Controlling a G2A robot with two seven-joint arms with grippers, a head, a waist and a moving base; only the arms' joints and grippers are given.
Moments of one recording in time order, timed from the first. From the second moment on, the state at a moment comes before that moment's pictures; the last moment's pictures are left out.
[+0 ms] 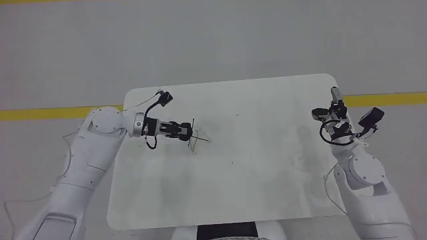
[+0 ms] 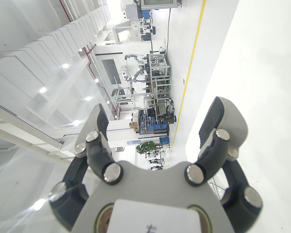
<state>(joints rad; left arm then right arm) 1.04 -1.02 -1.14 -1.25 -0.26 -0.34 -1.39 -1.73 -1.15 1.60 -1.80 0.42 0.00 0.00</state>
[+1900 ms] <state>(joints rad) 0.98 -0.81 -0.77 -1.25 -0.73 -0.34 -1.39 -1.71 -1.15 1.55 -1.81 0.37 0.01 0.14</state>
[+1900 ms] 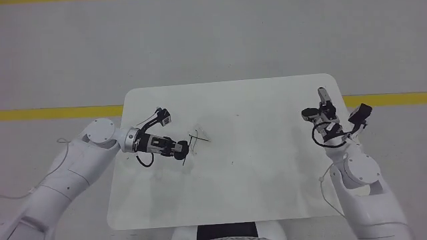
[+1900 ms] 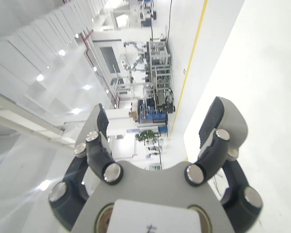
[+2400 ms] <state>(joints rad) 0.98 -0.81 -0.77 -1.25 -0.73 -0.34 -1.39 -1.62 -1.15 1.38 -1.80 0.20 0.04 0.34</state>
